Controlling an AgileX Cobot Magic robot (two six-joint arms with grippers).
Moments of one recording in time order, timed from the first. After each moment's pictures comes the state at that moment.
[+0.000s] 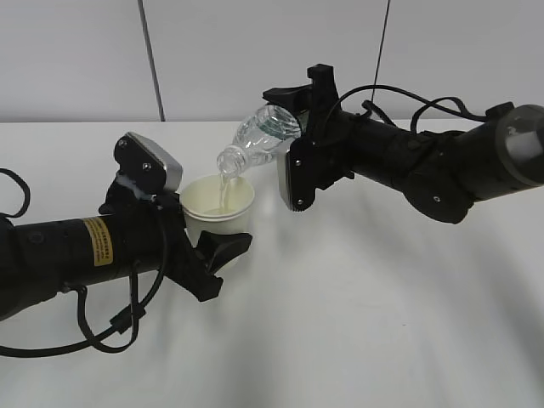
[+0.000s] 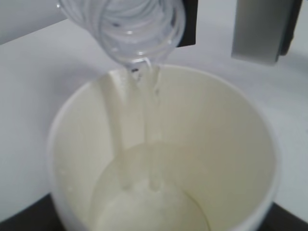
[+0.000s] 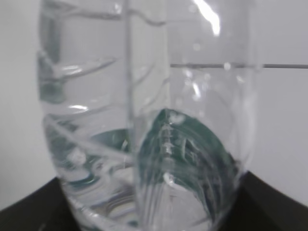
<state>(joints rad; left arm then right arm) -0.46 1.82 -0.62 0.61 -0.77 -0.26 0.34 2.05 -1.12 -0.44 -0.78 -1.30</state>
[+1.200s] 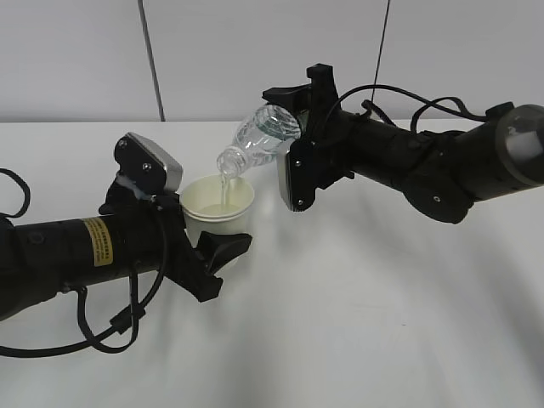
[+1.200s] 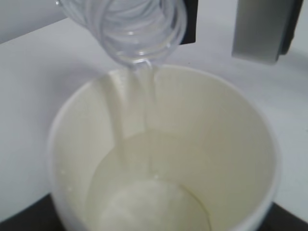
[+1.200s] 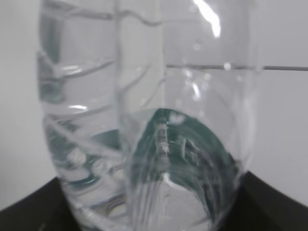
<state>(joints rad) -0.46 1.82 -0.62 0.61 -0.77 -0.26 0.34 2.05 -1.12 -0.44 -0.79 -1.31</state>
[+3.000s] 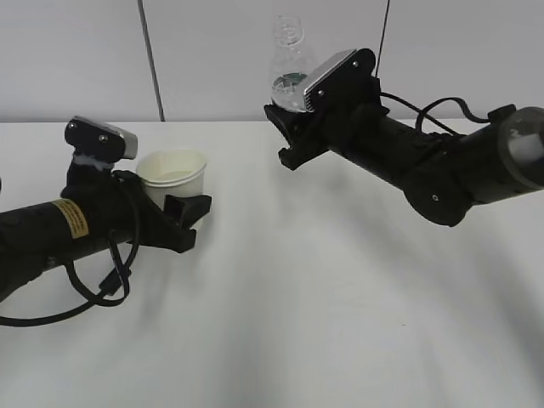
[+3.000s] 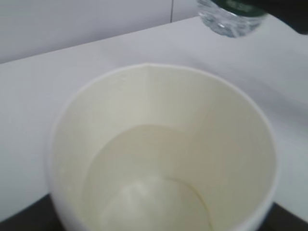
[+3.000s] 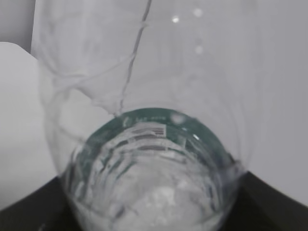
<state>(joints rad) -0.37 1.82 -0.62 0.39 -0.79 -0.22 0.34 2.04 -1.10 -0.29 -0.83 -0.17</state>
